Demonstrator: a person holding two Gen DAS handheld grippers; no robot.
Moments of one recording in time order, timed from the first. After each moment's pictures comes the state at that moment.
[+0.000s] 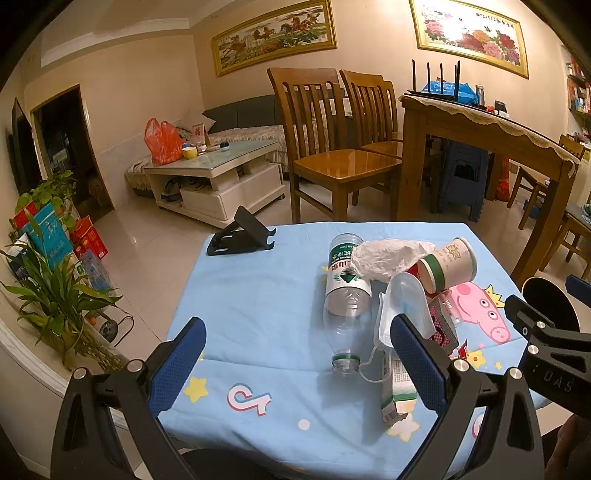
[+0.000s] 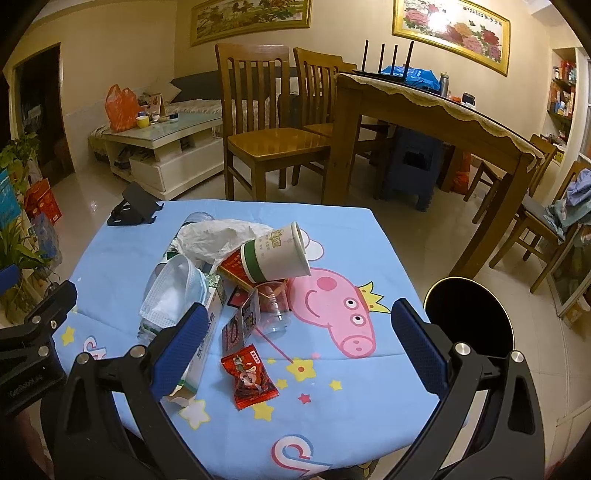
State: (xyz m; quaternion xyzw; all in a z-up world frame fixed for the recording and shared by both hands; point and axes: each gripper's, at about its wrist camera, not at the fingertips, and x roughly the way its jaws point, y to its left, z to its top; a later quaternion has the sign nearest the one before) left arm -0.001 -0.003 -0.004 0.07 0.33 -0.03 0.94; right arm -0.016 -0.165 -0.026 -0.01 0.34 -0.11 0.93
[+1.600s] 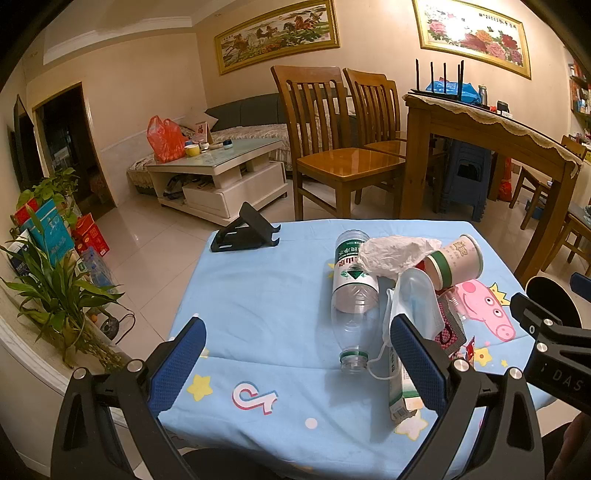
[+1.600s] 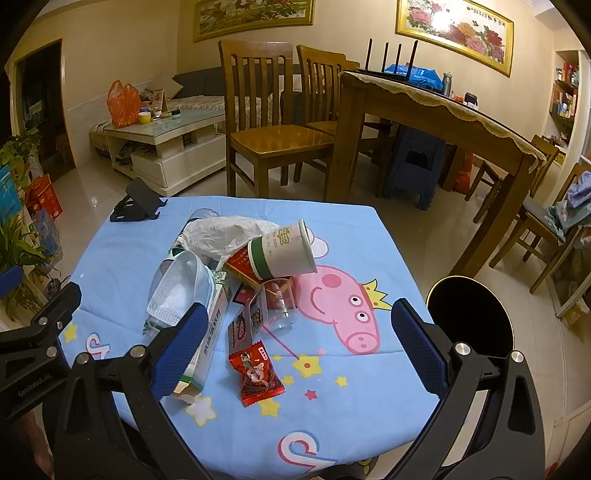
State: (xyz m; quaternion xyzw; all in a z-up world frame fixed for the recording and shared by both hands) left arm 0.002 0.003 -0.014 0.07 0.33 -0.03 0.94; right arm -0.017 -0.156 -0.024 -0.01 0.35 -0.10 0.93
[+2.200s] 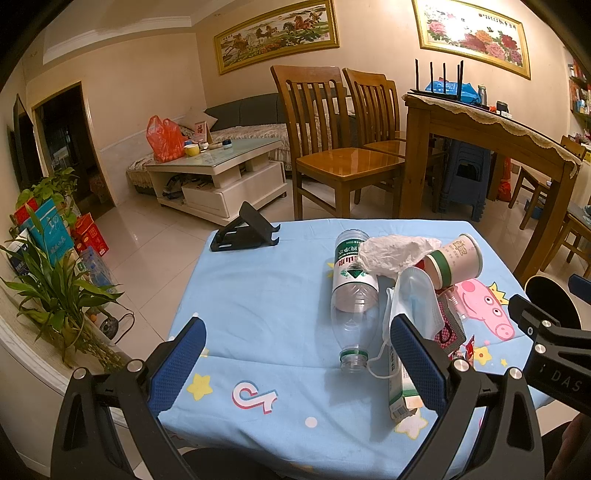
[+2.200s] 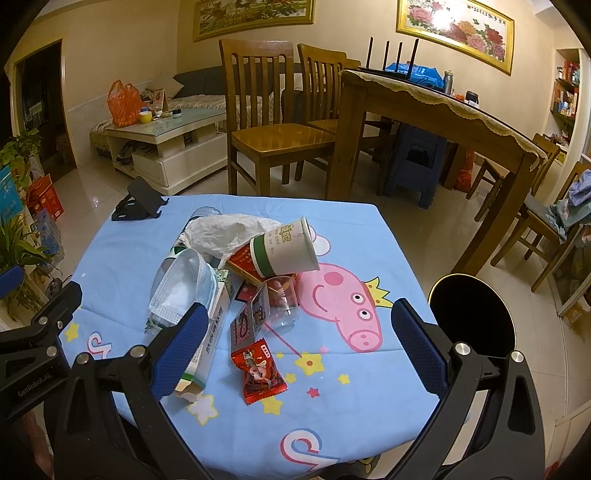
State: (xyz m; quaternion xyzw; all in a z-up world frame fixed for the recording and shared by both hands) left arm 0.003 0.003 -0.014 0.07 0.33 -0.03 0.94; right arm -0.019 -0.152 -0.024 -0.01 0.35 -0.10 0.93
